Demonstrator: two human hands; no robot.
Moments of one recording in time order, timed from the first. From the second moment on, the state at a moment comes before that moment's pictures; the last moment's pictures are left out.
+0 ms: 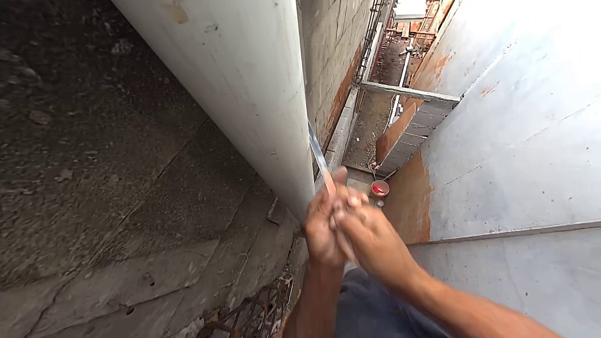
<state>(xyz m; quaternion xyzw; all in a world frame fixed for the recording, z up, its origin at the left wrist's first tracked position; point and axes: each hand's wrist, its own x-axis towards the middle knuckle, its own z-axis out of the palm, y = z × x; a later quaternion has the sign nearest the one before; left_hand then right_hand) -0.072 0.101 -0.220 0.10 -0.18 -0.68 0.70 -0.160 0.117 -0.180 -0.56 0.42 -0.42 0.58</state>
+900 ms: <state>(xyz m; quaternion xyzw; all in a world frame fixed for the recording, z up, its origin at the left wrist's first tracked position) -0.066 0.073 -0.219 0.11 -0.22 -0.66 0.71 -0.151 0.087 -0.181 -0.55 0.41 -0.42 0.59</state>
